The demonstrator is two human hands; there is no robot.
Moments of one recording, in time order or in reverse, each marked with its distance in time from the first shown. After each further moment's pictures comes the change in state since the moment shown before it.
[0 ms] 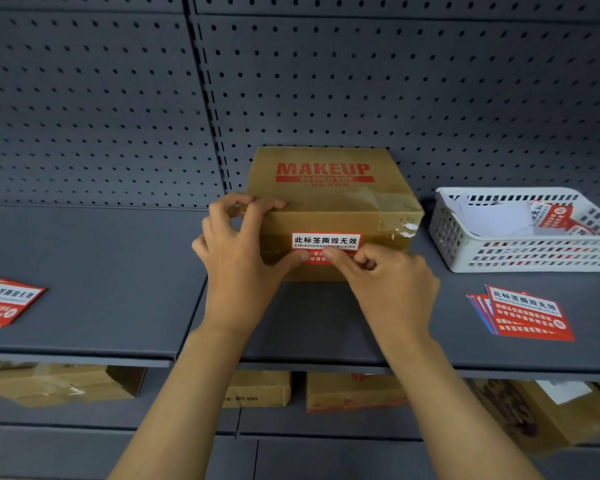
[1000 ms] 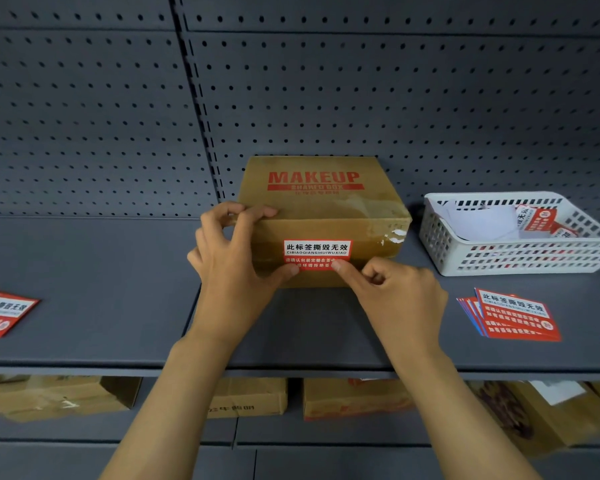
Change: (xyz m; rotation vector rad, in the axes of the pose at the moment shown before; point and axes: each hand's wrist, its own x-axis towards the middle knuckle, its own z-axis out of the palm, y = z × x) left_hand 0.000 -0.001 -0.004 -0.009 -0.056 0.021; right_hand -0.006 0.017 -0.012 -0.020 0.013 0.003
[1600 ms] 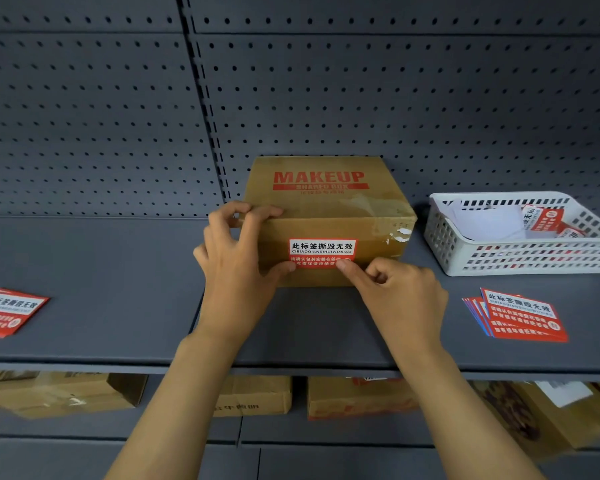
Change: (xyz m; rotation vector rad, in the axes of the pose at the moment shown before) left_hand 0.001 -0.004 0.001 0.034 -0.004 0.009; right_hand 0.000 0.002 0.006 -0.015 -0.037 0.033
